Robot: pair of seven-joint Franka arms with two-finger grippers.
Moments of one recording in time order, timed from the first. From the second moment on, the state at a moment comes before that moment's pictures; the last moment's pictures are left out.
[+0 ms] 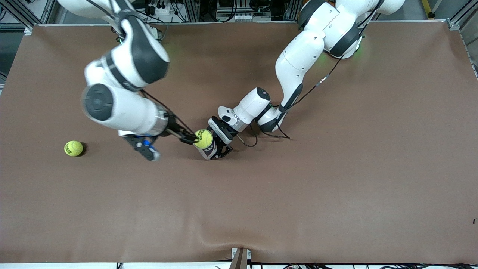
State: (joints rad) left arm -0.71 1.16 -0.22 -1.41 0.06 3.54 0.09; right arm 0.38 0.44 -0.03 -1.29 0.28 1.61 0.95
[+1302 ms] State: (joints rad) left arm -0.71 1.16 -0.22 -1.41 0.06 3.54 0.09; right arm -0.25 0.50 -0.05 -1.68 -0.01 1.99 -0.37
